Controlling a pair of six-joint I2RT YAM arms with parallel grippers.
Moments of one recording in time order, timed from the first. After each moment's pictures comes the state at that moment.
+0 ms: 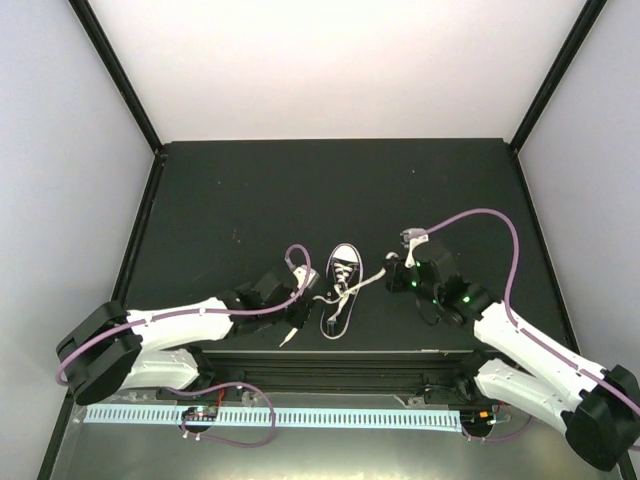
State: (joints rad) left arm -0.91 1.22 0.45 -0.04 0.05 -0.40; right arm 0.66 0.93 0.58 -0.24 -0.01 0.53
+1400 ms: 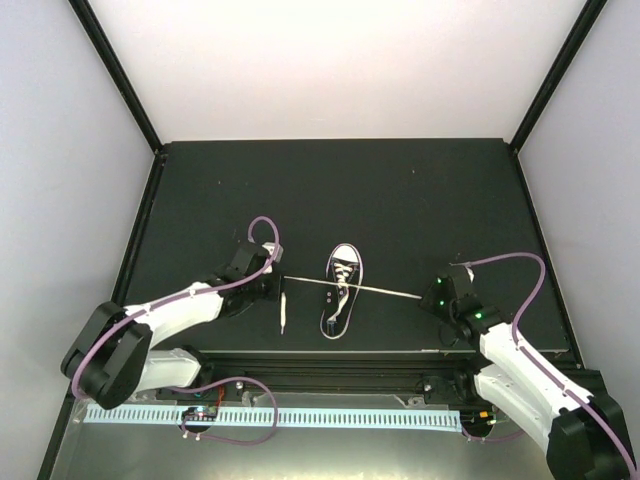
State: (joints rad) left arm -0.55 1.24 0.48 -0.11 0.08 -0.41; right arm 0.39 0.79 0.30 -0.42 0.11 0.83
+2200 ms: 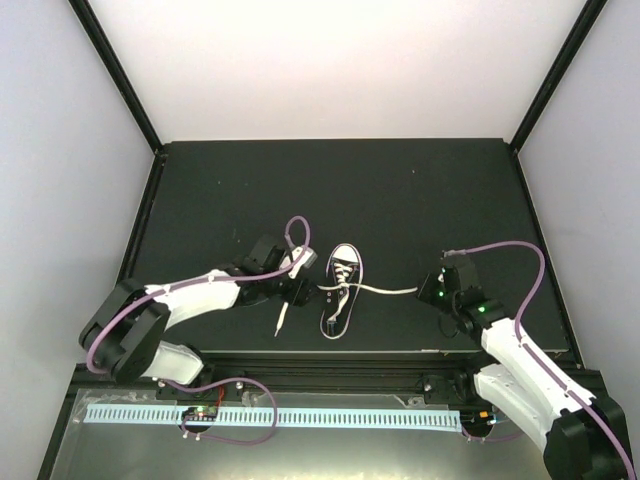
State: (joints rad) left arm -0.62 1.37 0.58 -0.08 0.39 -0.19; right arm 0.35 0.80 0.37 -0.38 -0.03 0.71
